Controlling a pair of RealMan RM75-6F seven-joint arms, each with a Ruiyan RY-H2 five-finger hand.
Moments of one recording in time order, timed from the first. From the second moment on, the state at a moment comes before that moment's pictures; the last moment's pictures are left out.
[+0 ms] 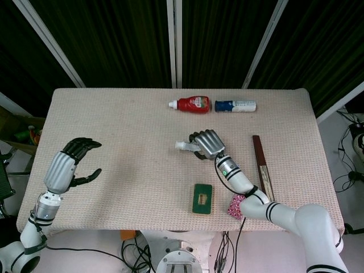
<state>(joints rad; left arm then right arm) -0.34 -1.32 -0.07 -1.48 1.69 1.56 -0.29 0.92 -1.86 0.19 -0.91 -1.34 0.88 -0.05</state>
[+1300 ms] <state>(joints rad) -0.59 -1.44 -0.13 -1.48 1.48 1.11 -0.59 1.07 -1.33 0.19 -1.51 -1.41 0.74 -0.32</state>
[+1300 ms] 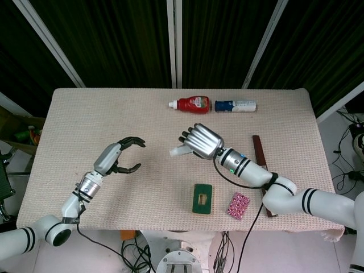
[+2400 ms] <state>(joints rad) -0.57 -1.64 -0.21 -1.40 1.36 1.21 -0.36 1.09 -1.52 0.22 -1.40 -1.30 0.85 -0.46</state>
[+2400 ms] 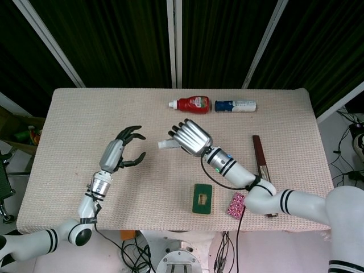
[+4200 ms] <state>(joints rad) -0.67 -1.91 -0.21 -0.94 1.50 1.37 -0.37 1.12 -1.59 0.24 -1.34 -1.21 0.85 -0.46</state>
